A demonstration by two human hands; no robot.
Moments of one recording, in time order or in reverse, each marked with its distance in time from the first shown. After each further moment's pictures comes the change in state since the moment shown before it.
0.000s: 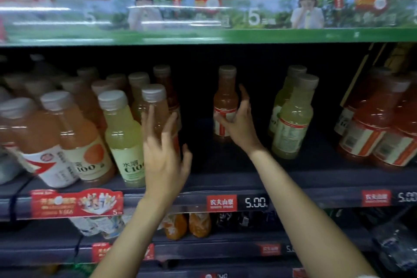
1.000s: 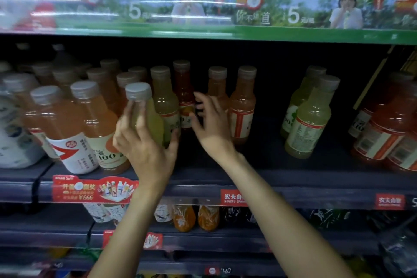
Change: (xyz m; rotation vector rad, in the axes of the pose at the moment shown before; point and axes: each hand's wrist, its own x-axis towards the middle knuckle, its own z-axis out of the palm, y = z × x) left_hand 0.005 -0.040 -0.022 0.187 0.347 -0.141; right_hand -0.037 -0.064 0.068 -0.137 -0.087 -0.320
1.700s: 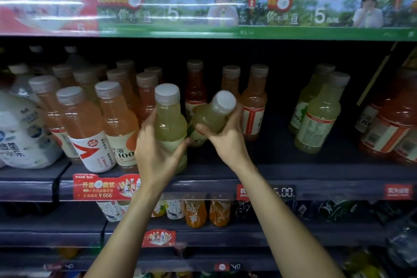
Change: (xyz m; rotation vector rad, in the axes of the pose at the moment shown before) left_hand 0.002 -0.032 -0.022 -0.367 -0.339 -0.118; right_hand -0.028 -0.015 0.005 0.298 0.021 0.368
